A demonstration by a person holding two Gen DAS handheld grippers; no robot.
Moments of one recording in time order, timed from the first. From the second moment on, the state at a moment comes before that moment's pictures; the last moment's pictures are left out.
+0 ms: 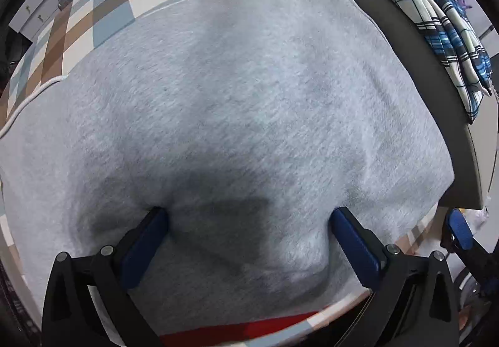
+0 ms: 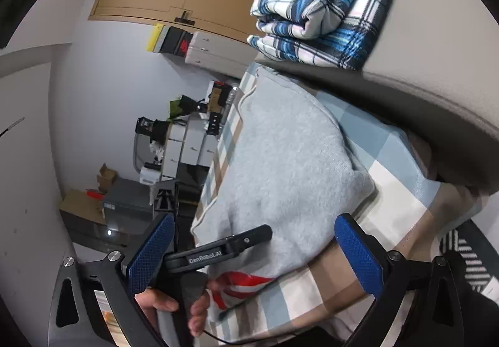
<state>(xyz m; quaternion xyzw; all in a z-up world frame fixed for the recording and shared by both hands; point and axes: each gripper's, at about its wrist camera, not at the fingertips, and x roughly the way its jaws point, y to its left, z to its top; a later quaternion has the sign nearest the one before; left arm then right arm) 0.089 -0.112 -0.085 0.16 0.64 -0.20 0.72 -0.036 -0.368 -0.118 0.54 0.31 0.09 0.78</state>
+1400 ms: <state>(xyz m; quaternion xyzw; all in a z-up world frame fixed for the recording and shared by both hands) 0.164 -0.185 -0.062 0.17 0.62 -0.21 0.73 -0.046 -0.375 -0.116 0.56 0.30 0.13 0.76</state>
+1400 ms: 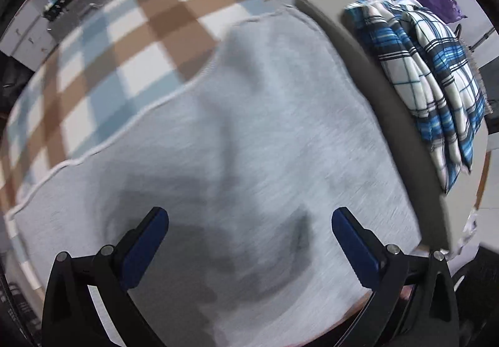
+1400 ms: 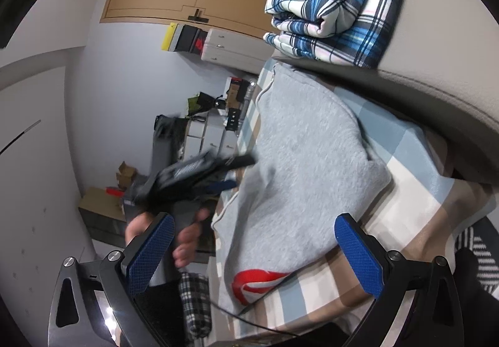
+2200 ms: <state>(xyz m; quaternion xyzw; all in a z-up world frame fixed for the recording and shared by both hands) 0.155 0.056 -0.105 -0.18 0.66 -0.22 0.70 -0.040 -0.370 -0.119 0.53 0.32 0.09 0.78</state>
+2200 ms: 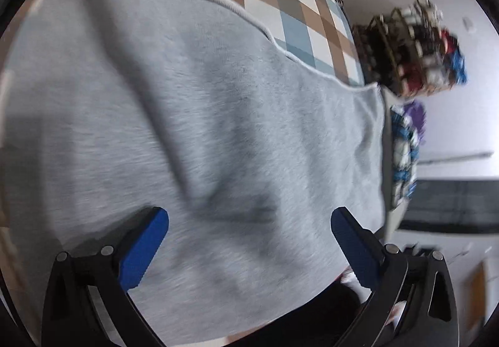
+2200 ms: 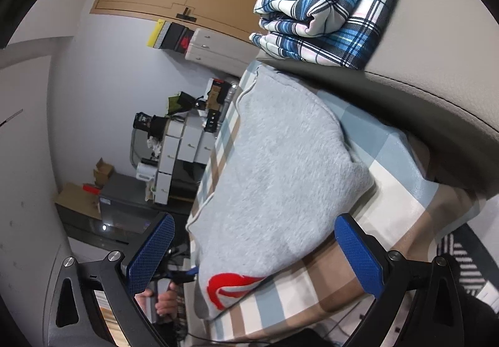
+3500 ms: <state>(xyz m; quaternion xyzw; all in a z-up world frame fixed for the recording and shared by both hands) 0.094 0.048 -0.106 -0.27 0.55 -0.39 0.69 0.064 -0.299 -0.141 0.45 0.45 0.05 0.77</state>
